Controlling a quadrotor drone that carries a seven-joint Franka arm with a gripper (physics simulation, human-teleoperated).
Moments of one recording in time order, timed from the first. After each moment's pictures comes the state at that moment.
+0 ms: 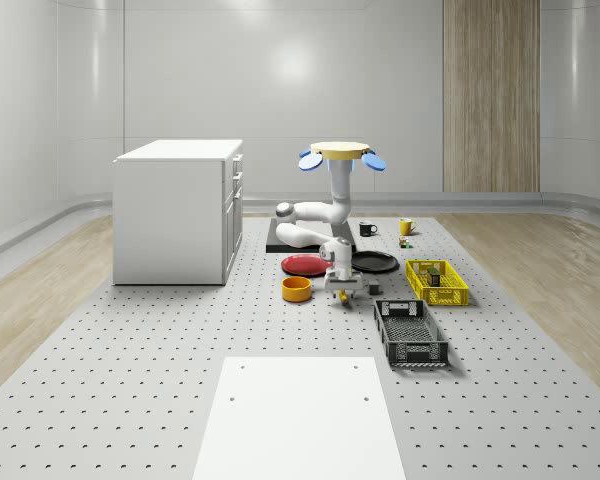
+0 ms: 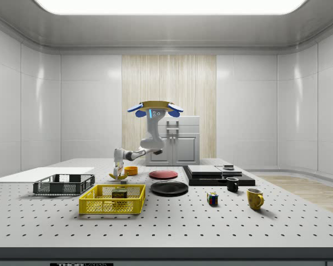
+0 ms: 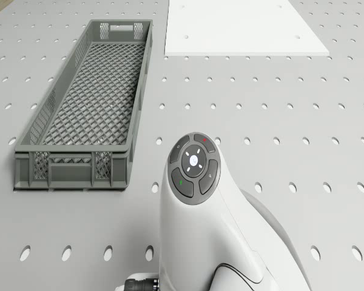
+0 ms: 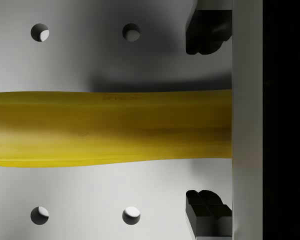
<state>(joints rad) -1.27 -1.50 1.16 -2.70 -1.97 1.68 1.65</state>
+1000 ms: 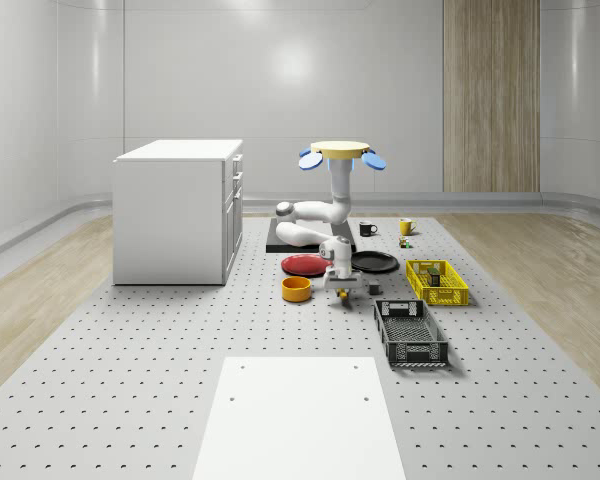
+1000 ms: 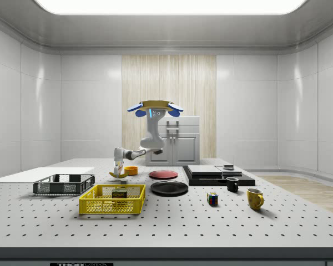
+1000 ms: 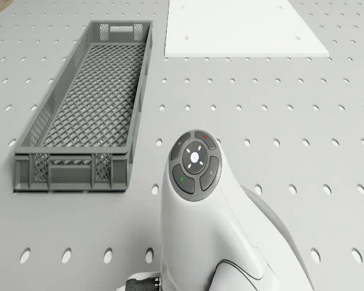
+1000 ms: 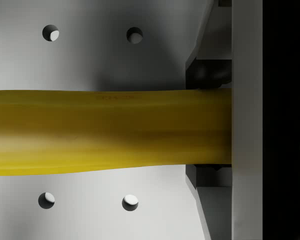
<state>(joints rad) -1.26 -1.50 1.19 -2.71 -1.95 1.66 1.61</state>
